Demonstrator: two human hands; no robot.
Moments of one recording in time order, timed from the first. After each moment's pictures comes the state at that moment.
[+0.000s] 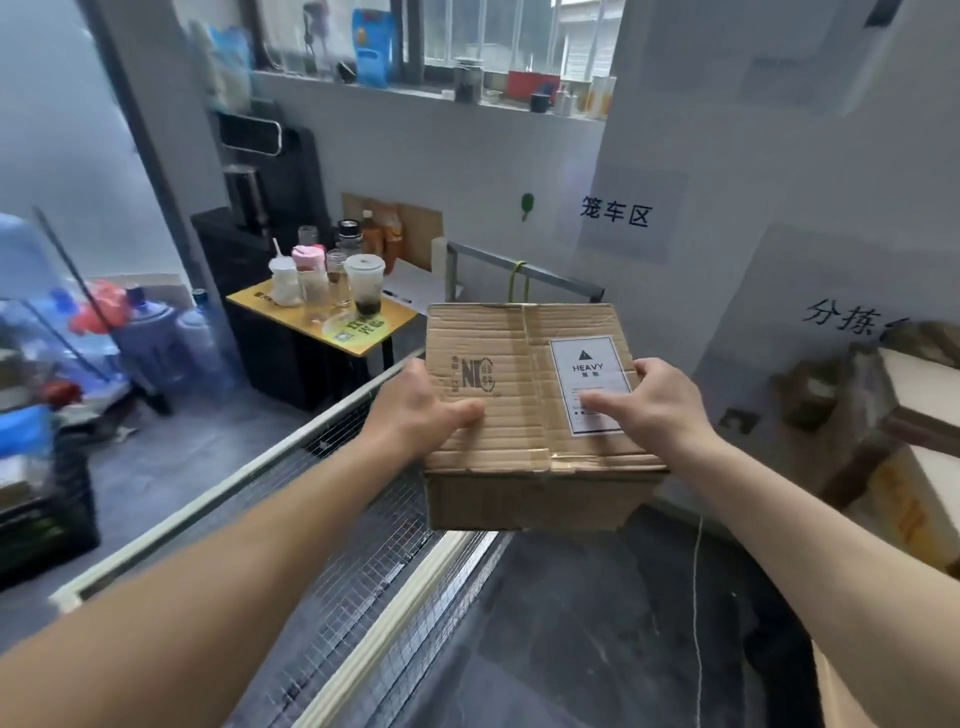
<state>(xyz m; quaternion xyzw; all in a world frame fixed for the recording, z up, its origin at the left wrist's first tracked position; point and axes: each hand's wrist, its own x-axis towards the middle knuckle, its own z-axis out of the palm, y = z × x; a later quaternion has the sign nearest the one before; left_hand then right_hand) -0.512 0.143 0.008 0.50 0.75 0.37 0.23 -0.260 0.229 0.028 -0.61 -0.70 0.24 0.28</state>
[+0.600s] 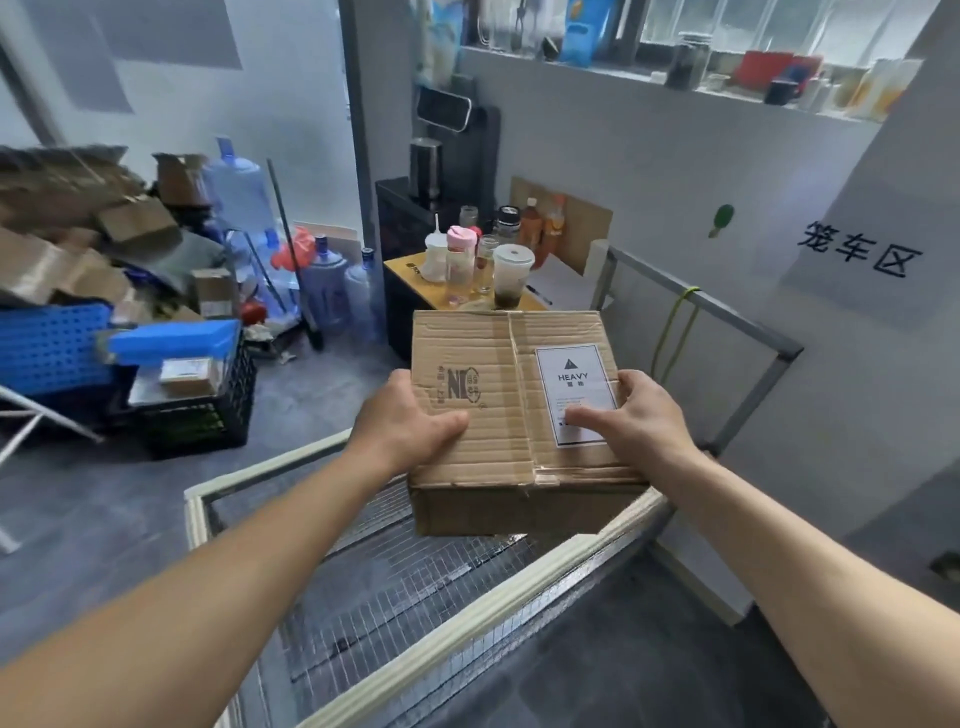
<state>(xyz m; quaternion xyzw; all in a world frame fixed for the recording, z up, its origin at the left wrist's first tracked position) -0.610 0.143 -0.031 0.31 0.85 0.39 0.15 -0.419 0.327 -0.018 -0.46 -0.79 0.35 0.20</state>
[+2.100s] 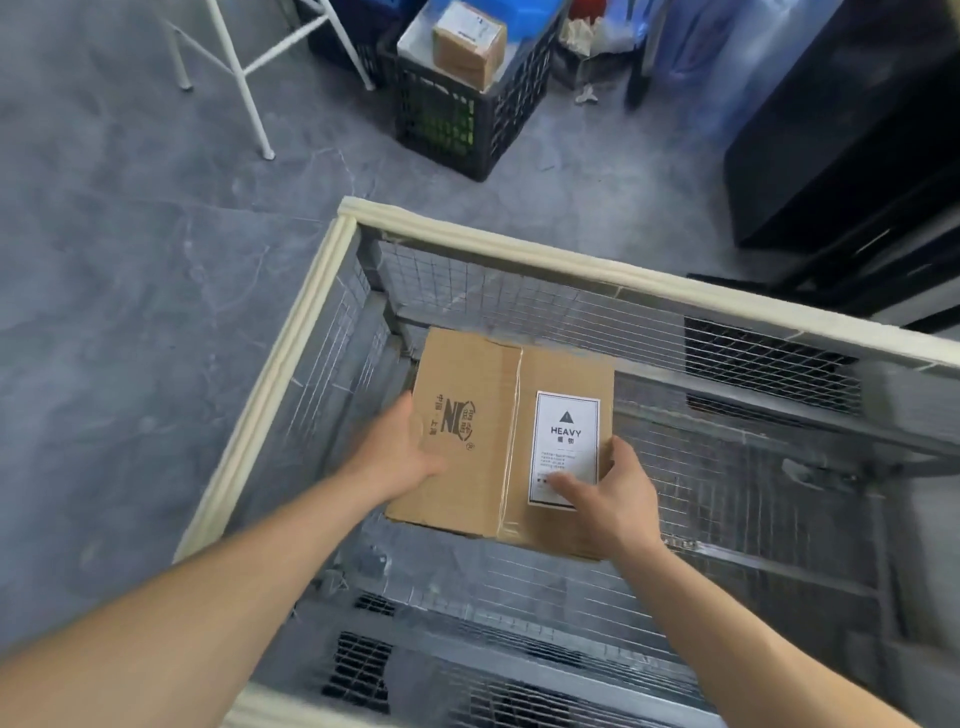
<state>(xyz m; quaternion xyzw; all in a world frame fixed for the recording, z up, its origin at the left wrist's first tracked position) -0.767 0.054 -0.467 -0.12 0.86 0.39 0.30 -0.711 0.299 -0.477 -0.30 -0.84 0.40 -0.18</state>
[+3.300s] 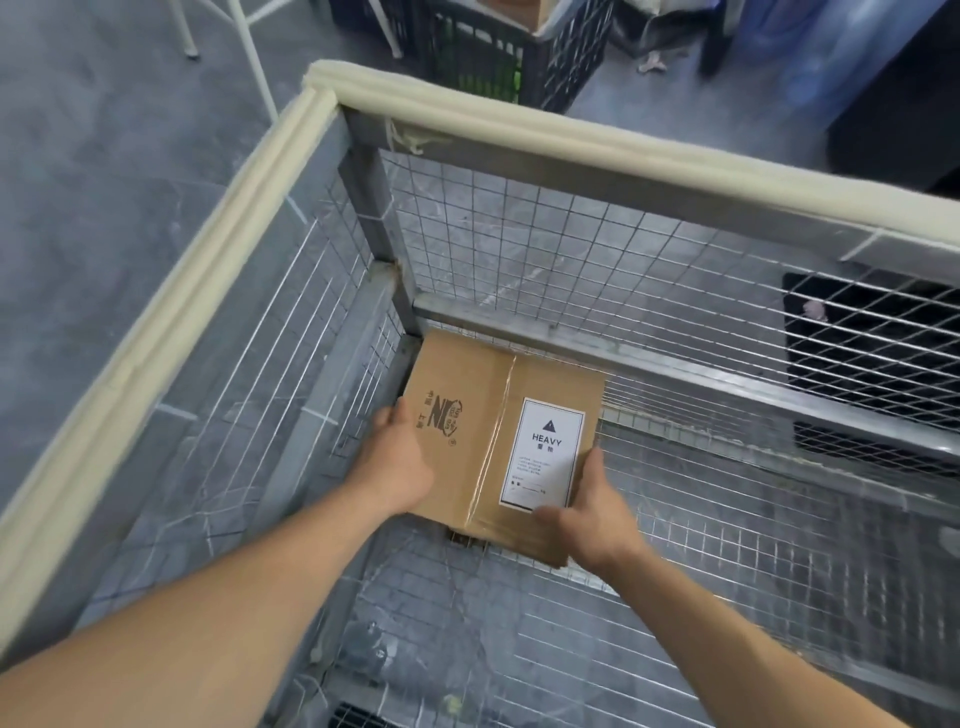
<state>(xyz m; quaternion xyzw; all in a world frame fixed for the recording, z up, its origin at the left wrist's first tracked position) -0.843 0.022 -0.676 -0.16 0.91 0.22 0.31 -0.799 0.243 -0.707 -0.21 -0.84 0.40 -0.32</state>
